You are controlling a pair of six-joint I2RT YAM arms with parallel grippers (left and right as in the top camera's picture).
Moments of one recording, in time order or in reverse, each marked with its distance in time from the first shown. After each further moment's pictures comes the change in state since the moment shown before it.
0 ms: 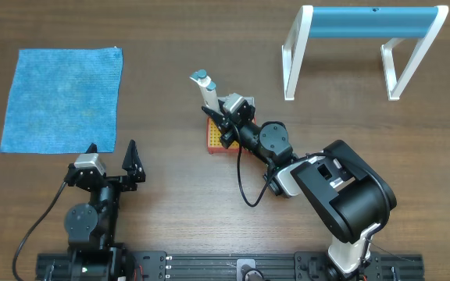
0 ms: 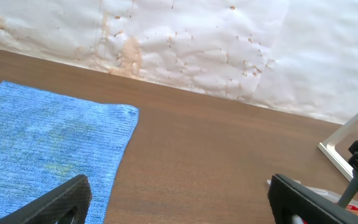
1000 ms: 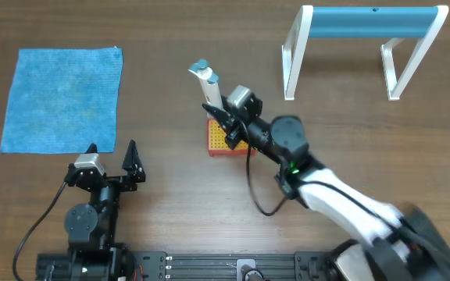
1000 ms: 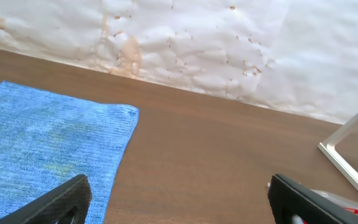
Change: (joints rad) left arm 0.000 0.001 0.000 0.000 0.000 0.000; right arm 0.000 -0.522 0.053 -0.701 -0.066 0.006
